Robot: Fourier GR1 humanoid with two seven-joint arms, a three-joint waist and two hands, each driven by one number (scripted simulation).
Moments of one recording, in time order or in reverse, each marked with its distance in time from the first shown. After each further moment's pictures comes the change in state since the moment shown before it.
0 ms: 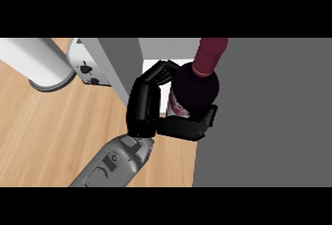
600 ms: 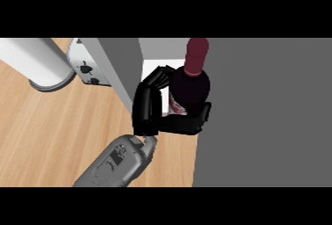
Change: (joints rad) left arm 0.013 0.000 -0.027 0.123 0.159 0.052 -0.177; right arm -0.030 0.010 0.033 0.001 0.005 -0.024 0.033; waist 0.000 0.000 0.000
